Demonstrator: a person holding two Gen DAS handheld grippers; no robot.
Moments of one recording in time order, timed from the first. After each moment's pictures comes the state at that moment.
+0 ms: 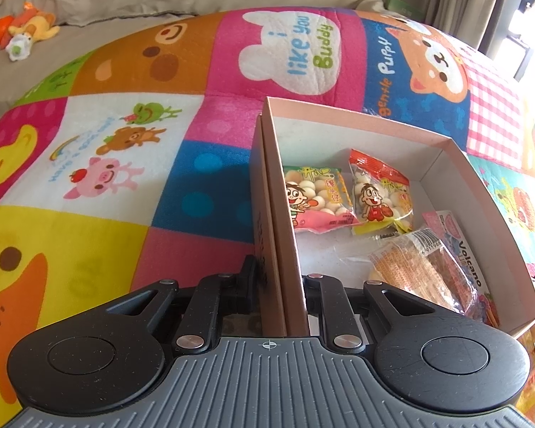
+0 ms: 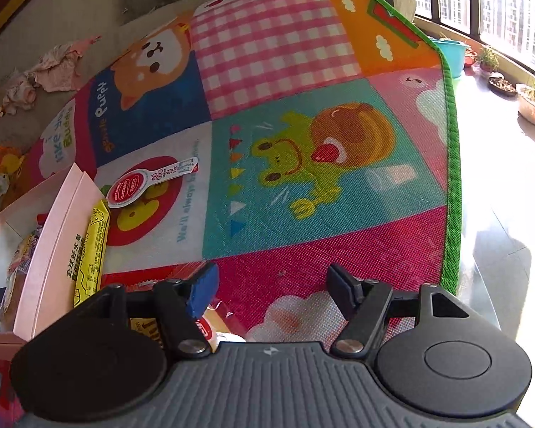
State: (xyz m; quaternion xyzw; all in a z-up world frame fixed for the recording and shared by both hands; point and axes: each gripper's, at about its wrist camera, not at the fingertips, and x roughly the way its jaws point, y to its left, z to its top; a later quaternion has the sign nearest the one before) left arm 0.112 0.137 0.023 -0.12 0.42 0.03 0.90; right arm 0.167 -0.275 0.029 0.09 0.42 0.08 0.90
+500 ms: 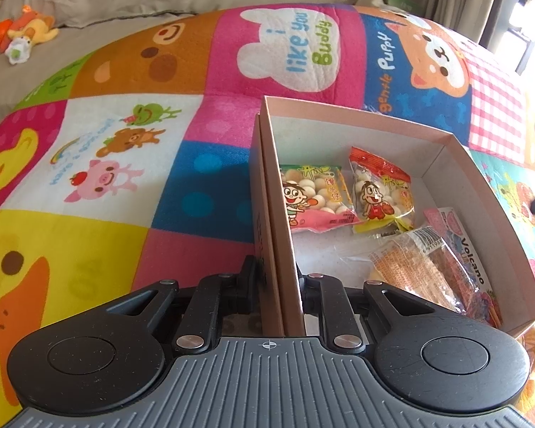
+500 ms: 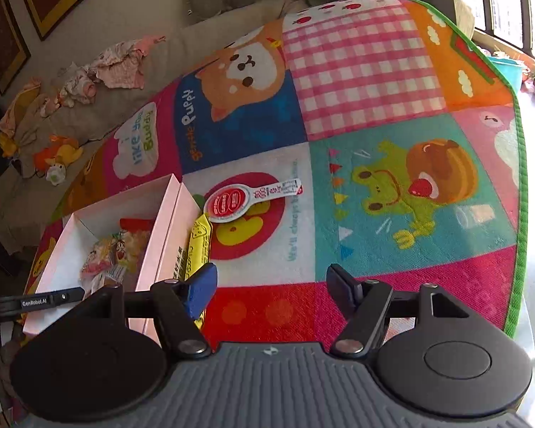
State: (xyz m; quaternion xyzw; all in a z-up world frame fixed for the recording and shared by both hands) left arm 0.115 0.135 0.025 -0.11 0.43 0.03 0.90; right arm 0.179 -0.226 0.076 0.10 0.40 0.18 0.89
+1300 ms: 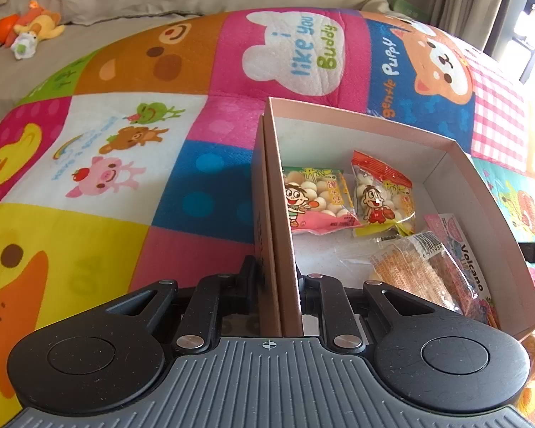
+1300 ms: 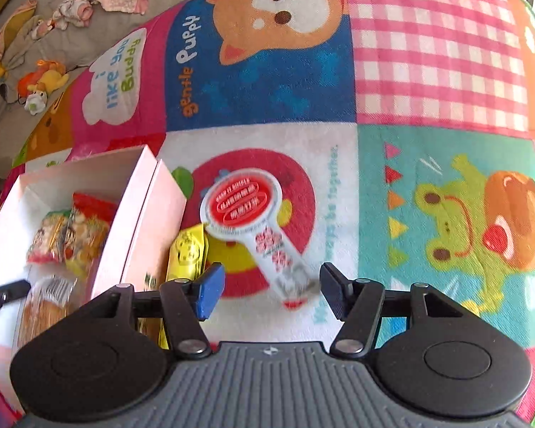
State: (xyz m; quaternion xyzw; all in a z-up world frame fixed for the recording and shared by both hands) left arm 0.113 0.135 0.024 -0.12 0.42 0.04 0.90; right arm 0.245 -0.167 0.034 -0.01 0.48 0.19 0.86
